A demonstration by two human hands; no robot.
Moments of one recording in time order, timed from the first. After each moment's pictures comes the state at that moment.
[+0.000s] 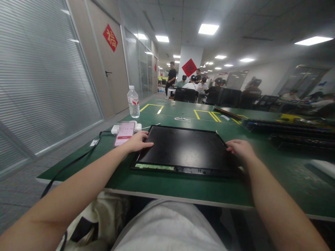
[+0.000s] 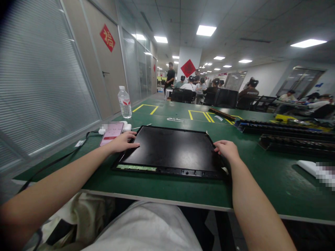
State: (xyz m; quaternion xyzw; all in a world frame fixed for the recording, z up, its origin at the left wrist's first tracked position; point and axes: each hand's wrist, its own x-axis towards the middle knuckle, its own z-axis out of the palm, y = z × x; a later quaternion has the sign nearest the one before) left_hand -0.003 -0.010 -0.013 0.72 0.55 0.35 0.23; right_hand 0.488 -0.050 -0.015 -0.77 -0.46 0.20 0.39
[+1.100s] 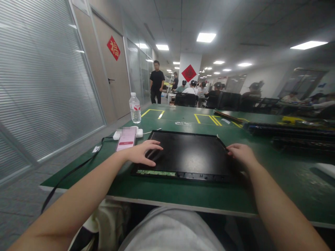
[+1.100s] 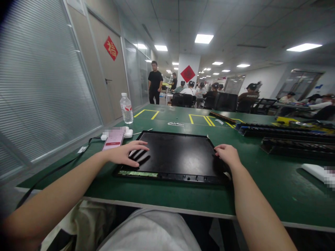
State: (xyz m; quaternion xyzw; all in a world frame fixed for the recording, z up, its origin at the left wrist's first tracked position) left_hand -0.008 -0.029 0.007 0.92 0.34 0.11 0.16; right_hand 0.476 -0.057 -0.009 -0.79 -0.49 0.15 0.34
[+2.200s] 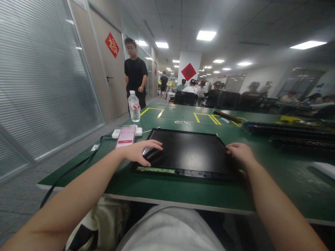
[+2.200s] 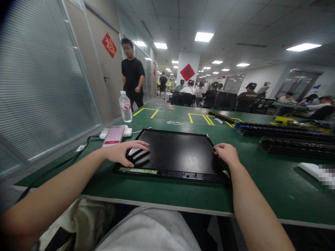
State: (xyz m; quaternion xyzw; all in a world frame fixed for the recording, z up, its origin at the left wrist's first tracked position) left_hand -0.009 -0.026 0.012 0.94 0.24 0.13 0.19; right_hand 0.481 -0.053 -0.012 -0.80 -0.49 0.15 0.32
